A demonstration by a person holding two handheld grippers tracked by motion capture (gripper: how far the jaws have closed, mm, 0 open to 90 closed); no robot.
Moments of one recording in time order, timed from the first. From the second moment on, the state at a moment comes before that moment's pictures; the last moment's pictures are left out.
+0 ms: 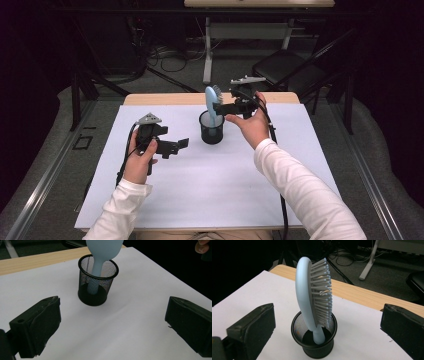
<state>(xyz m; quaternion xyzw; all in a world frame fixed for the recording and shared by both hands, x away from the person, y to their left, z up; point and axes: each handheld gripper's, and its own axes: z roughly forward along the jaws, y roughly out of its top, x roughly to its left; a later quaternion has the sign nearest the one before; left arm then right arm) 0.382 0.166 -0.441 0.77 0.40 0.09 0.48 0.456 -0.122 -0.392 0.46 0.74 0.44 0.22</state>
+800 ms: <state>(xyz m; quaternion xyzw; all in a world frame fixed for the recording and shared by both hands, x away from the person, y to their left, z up) 0.374 0.188 -0.431 0.78 0.41 0.12 0.46 0.399 -0.191 -0.408 0.46 0.73 0.46 0.22</state>
